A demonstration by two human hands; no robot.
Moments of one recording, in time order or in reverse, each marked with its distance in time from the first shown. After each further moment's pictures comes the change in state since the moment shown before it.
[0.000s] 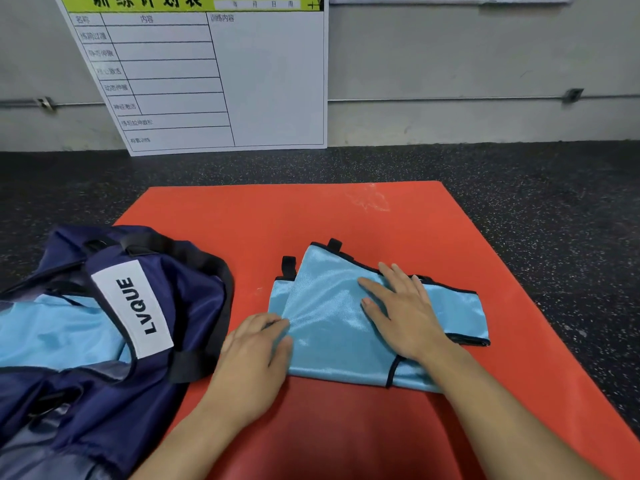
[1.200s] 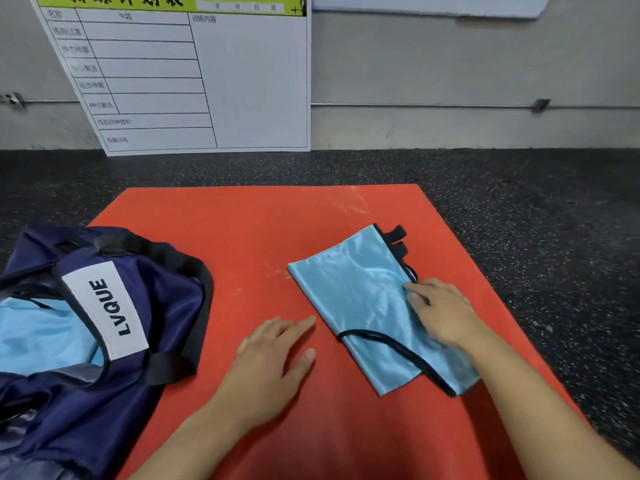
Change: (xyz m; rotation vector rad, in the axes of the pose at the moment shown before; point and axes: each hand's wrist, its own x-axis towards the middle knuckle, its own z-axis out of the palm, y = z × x) left_hand -0.001 0.026 0.016 0.041 -0.210 0.113; right_hand -0.019 0.068 -0.046 -0.017 -0.092 0.304
